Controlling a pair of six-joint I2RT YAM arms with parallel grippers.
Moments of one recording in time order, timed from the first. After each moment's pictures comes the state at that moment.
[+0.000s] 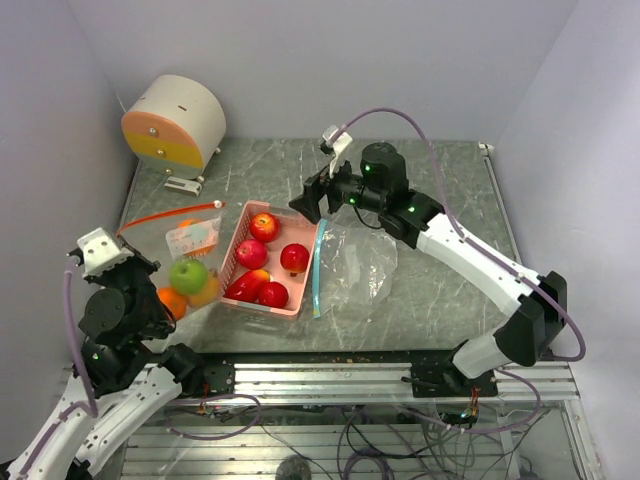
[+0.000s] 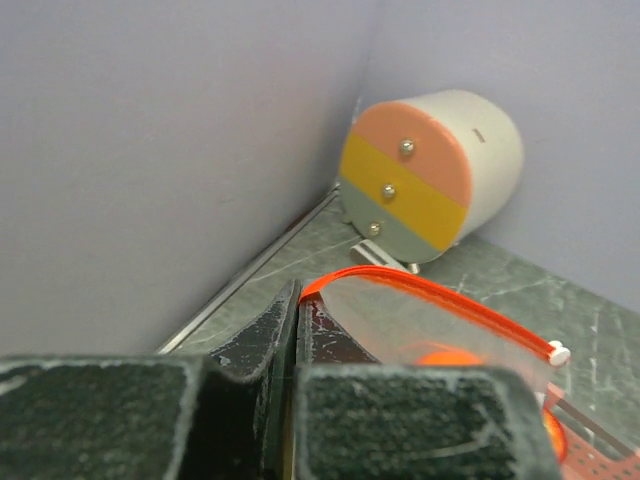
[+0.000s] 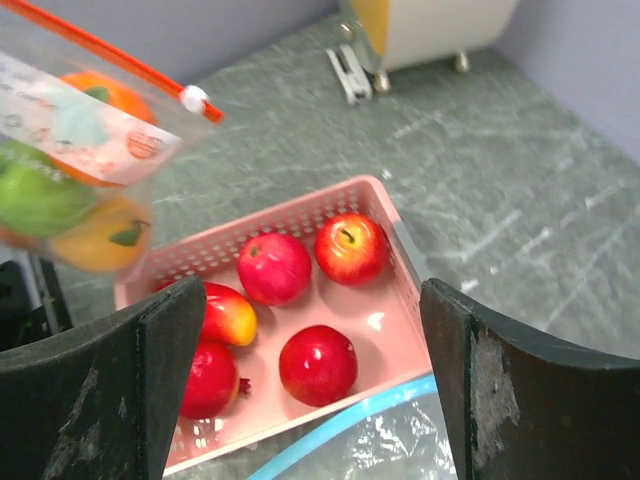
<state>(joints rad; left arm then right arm) -0.65 0.31 0.77 -0.17 -1.18 0.07 0.72 1.48 1.39 -0.12 -0.35 -0.02</state>
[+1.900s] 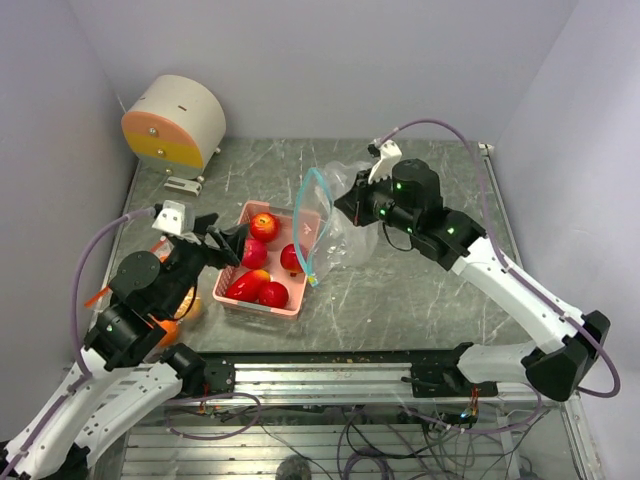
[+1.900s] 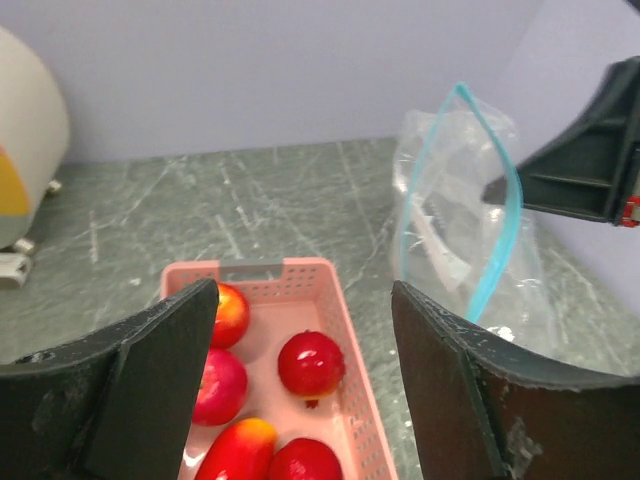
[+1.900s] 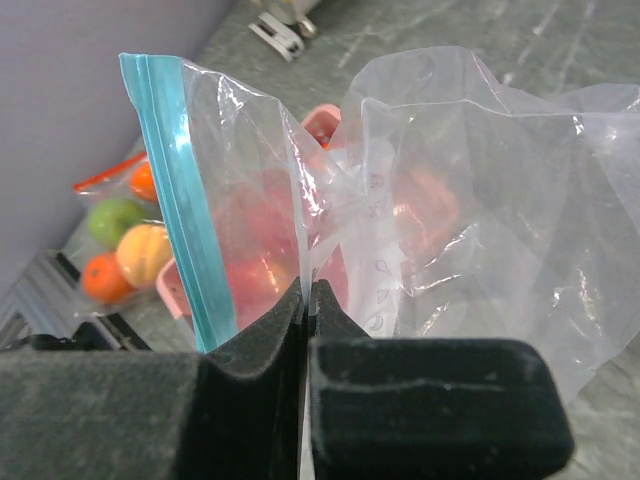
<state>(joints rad) -0.65 0.50 0.84 -0.28 -0.26 -0.20 0.72 1.26 1.27 -0.36 -0.02 0.35</state>
